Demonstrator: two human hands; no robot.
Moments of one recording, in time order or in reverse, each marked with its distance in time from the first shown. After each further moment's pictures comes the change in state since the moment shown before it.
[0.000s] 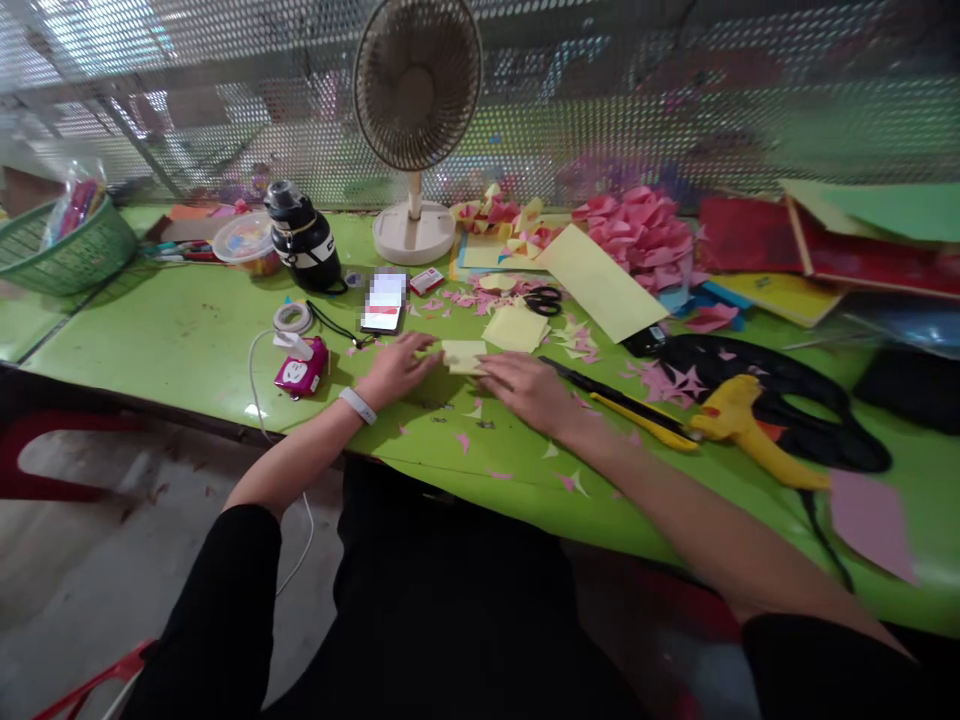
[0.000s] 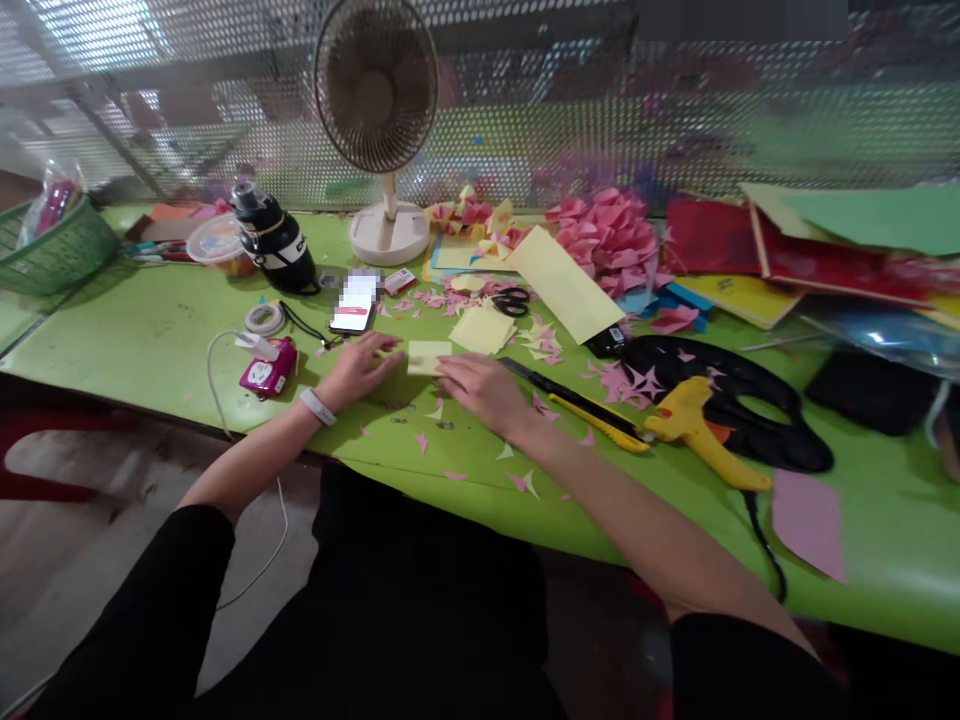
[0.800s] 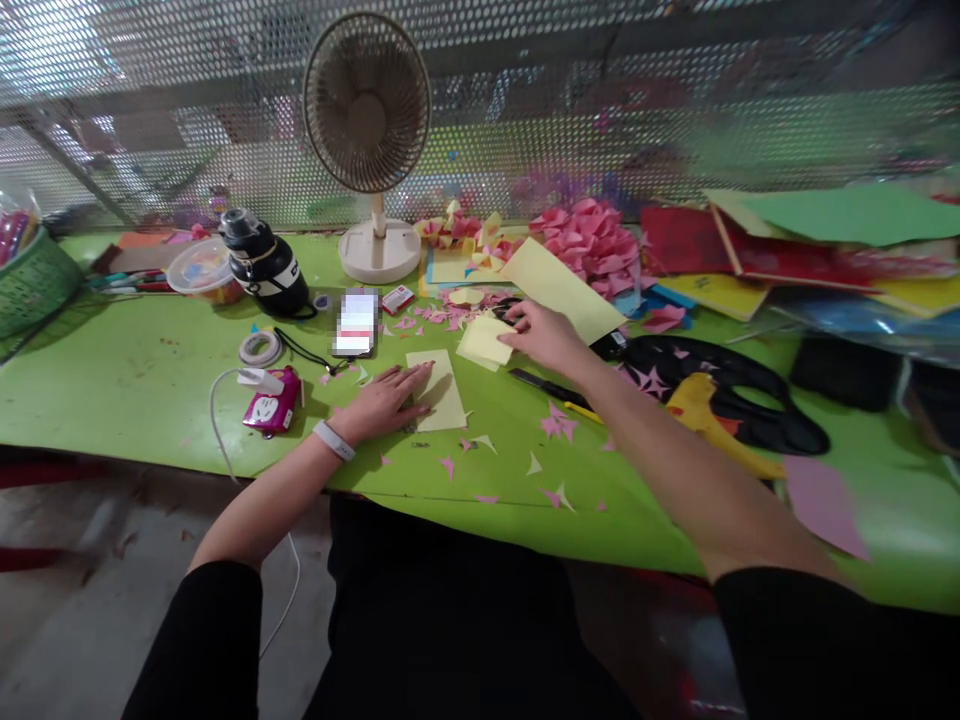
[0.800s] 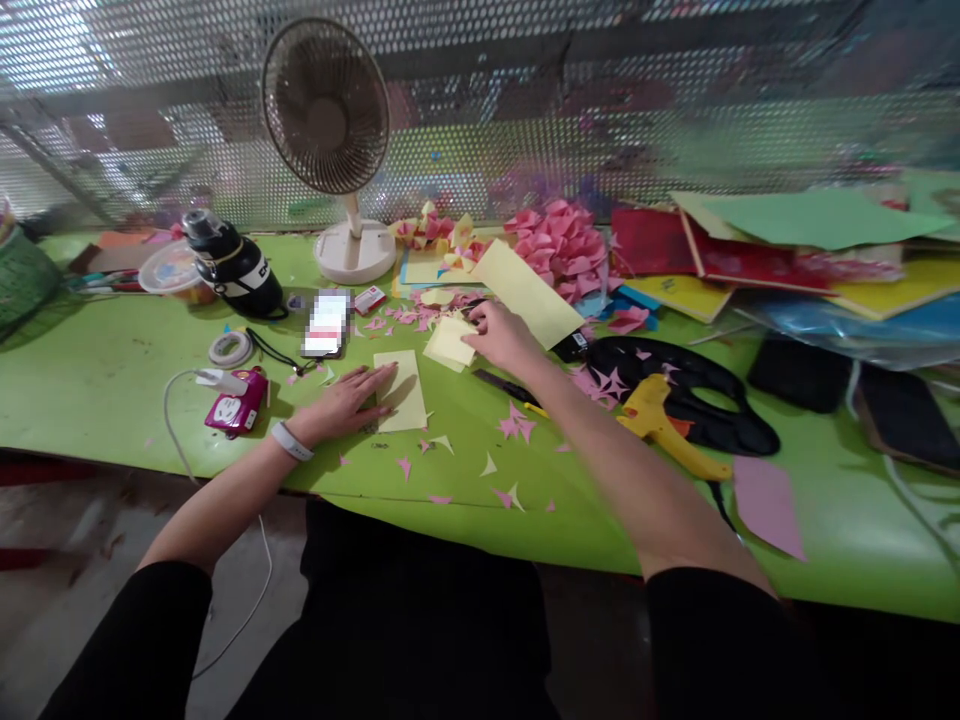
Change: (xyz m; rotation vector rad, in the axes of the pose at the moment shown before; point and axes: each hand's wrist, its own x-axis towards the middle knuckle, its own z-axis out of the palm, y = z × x) left_hand 0.002 -0.007 0.005 0.253 -0.358 0.268; right_hand 0.050 0.071 -0.058 -0.048 0.027 0.700
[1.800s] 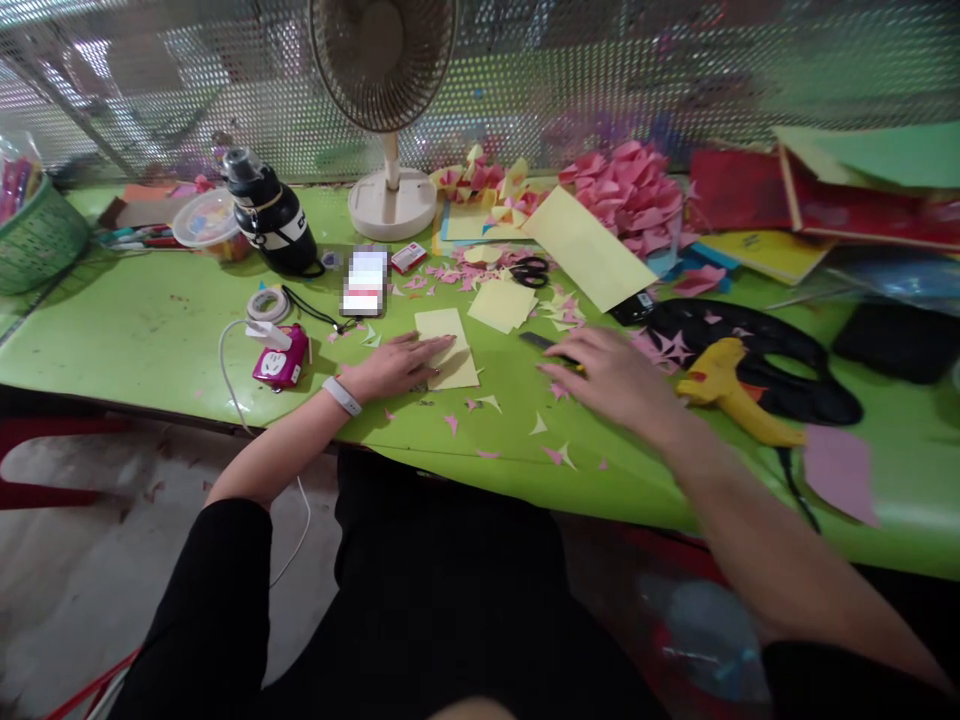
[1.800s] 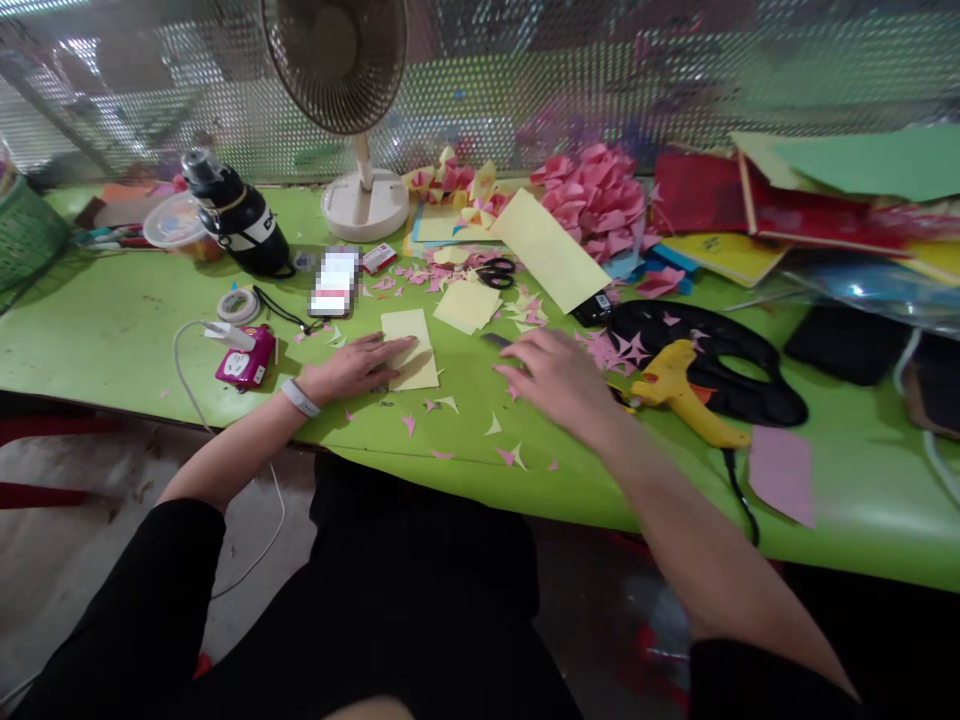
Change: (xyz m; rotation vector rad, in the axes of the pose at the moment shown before) left_hand -0.001 0.009 0.002 0.005 -0.001 0.081; right_hand -0.119 0.048 -0.001 -0.114 0.050 -0.438
